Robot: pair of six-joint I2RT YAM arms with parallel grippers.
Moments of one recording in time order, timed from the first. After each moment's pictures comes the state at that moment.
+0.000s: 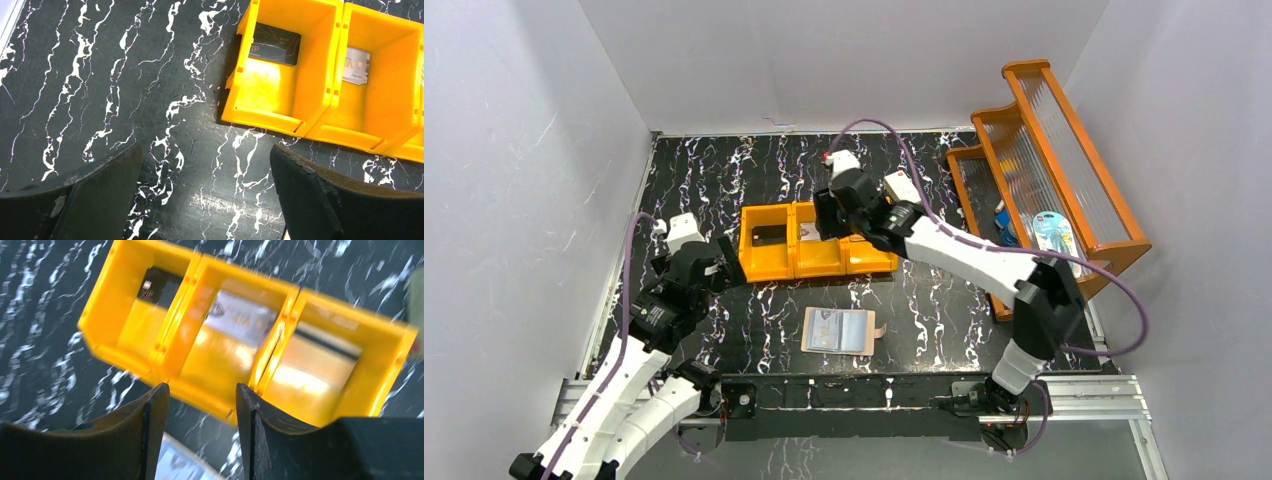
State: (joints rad) left arm -0.46 0.66 0.78 -0.82 -0.55 -0.53; right arm 0.91 1.73 1.47 -0.35 0.21 0.30
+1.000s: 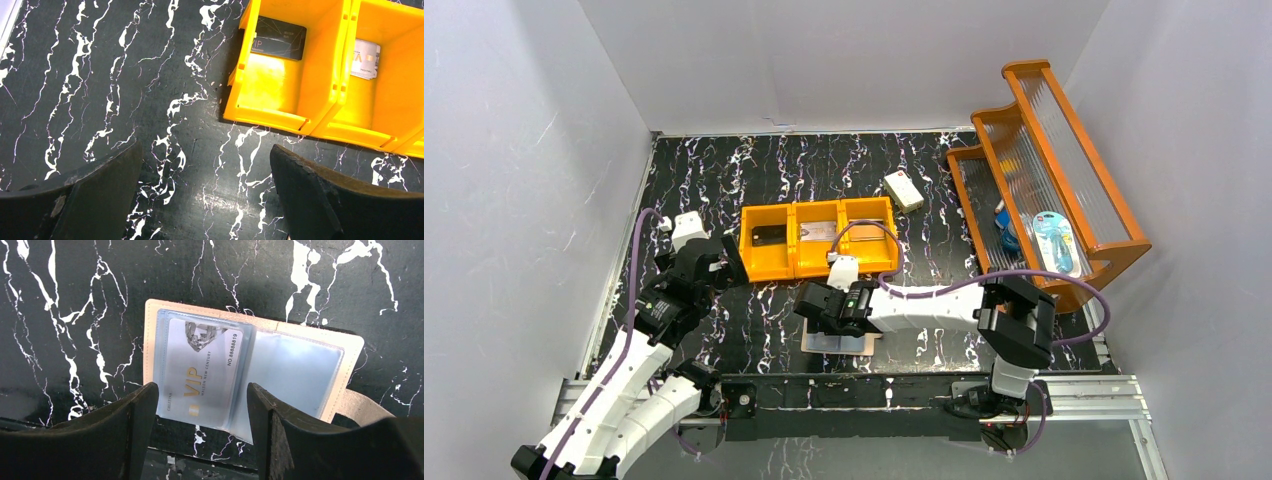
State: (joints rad) left arm -0.46 0.70 0.78 -0.81 -0.54 -0.52; right arm 1.31 1.73 1.16 -0.59 0.43 1.17
